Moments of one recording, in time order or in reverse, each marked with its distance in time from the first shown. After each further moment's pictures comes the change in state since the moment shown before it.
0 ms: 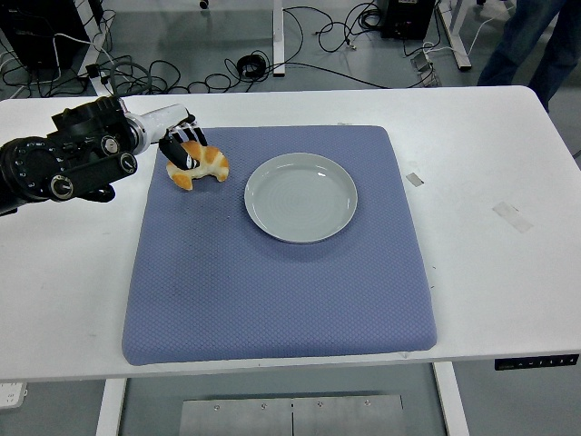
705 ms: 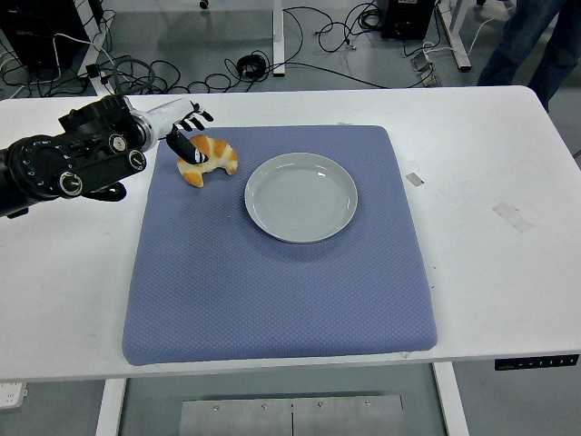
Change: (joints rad) left arm 0.002 -0.020 -0.018 0.005 -0.087 0.049 0.003; right arm 0.000 0.000 0.000 0.000 0.000 0.000 0.000
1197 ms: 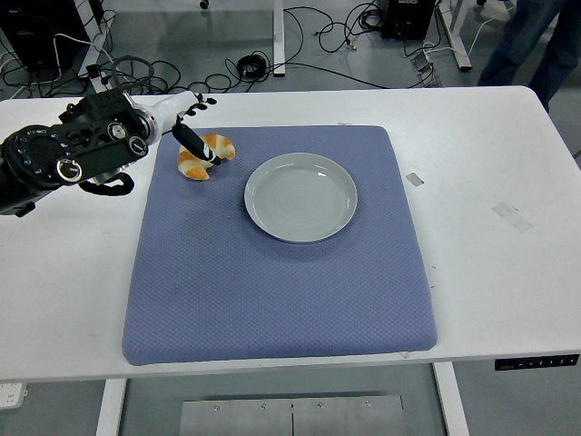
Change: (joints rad) left arm -0.002 0.001 -0.107 -0.005 -0.062 0.000 0.005; right arm 0.000 0.000 0.000 0.000 0.000 0.000 0.000
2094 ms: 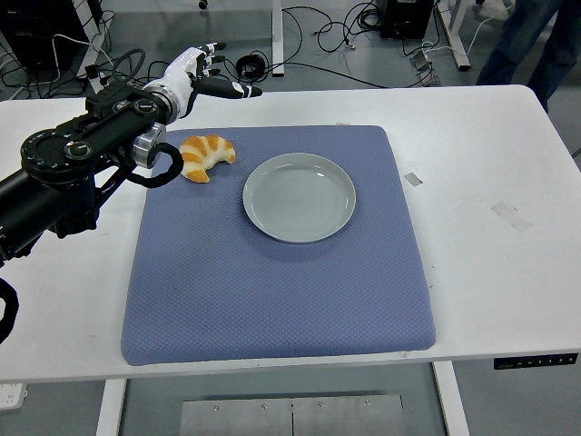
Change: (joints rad) left arm 0.214 -0.132 -0.647 0.077 -0.030 0.101 -0.073; right arm 0.000 0.000 0.000 0.000 0.000 0.000 0.000
